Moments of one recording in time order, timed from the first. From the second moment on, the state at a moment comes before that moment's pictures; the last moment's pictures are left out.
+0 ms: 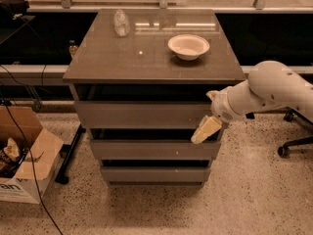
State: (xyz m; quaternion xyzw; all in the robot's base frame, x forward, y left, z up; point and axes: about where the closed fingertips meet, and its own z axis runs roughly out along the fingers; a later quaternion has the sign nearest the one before) arm 0.604 -0.161 0.724 -0.54 0.78 0.10 0.31
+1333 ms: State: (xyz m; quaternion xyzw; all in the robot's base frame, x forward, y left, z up) arm 0.668 -0.168 0.664 -0.52 0.79 0.10 0.30
